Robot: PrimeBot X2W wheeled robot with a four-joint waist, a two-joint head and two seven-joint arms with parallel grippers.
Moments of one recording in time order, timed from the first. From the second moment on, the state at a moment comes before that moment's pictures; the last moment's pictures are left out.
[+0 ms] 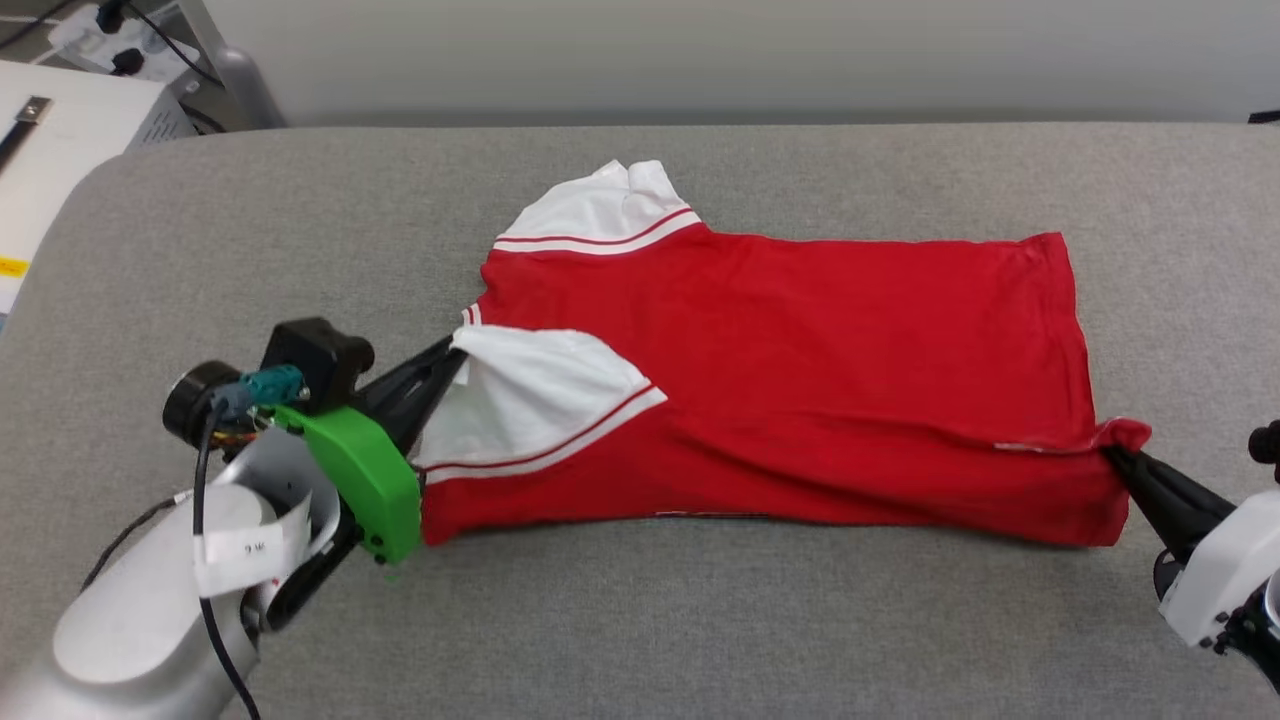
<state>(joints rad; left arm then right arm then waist) -0.50 0.66 -0.70 0.13 -0.71 -0.09 0.02 -0.16 -0.71 0.40 0.13 0.88 0.13 0.05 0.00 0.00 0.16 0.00</state>
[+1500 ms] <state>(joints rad) -0.90 0.61 -1.11 0.59 -1.11 -0.13 0.13 -0.36 -0.68 0.51 0.38 0.90 0.13 -0.09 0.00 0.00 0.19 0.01</state>
